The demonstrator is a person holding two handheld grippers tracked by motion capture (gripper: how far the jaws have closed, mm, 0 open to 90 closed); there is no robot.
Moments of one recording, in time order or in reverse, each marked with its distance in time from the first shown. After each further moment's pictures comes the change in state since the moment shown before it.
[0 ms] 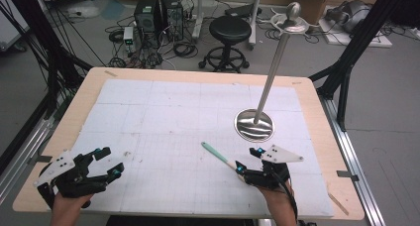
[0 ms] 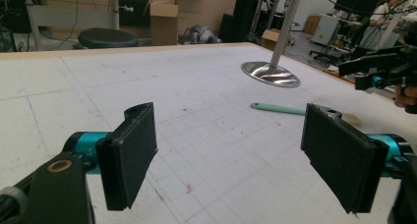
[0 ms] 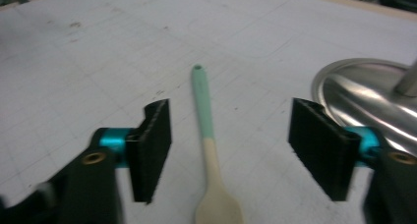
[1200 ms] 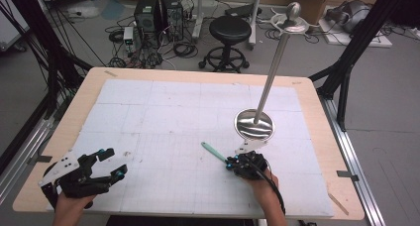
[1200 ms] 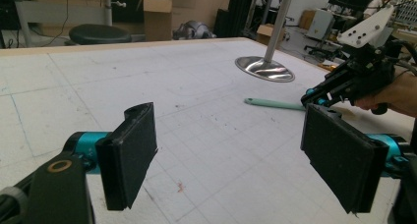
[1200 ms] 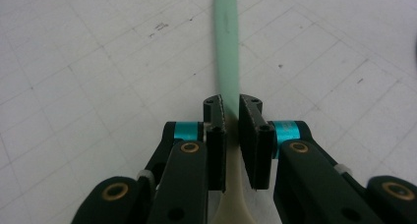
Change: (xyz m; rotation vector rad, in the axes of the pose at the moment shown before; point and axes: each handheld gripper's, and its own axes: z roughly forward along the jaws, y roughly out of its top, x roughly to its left) left arm -0.003 -0.001 0.004 0.014 -0.022 0.005; right arm -0.002 -0.002 0.065 0.292 0.098 -0.069
